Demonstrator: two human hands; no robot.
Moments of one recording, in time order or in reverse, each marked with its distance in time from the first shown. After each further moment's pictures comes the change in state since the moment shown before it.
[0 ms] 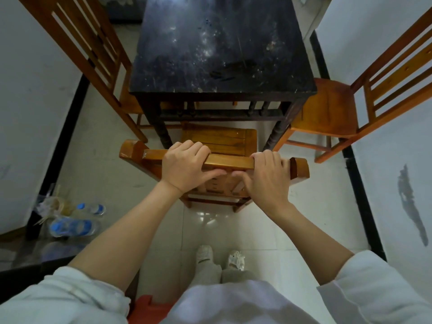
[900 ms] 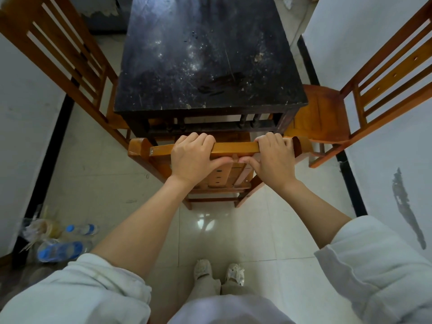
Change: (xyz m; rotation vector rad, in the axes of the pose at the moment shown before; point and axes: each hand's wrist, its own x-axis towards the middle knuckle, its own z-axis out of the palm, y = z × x) left_hand 0.075 -0.005 0.049 -0.009 -0.027 -0.123; right_hand 0.094 0.046 0.008 -0.023 -0.143 0.003
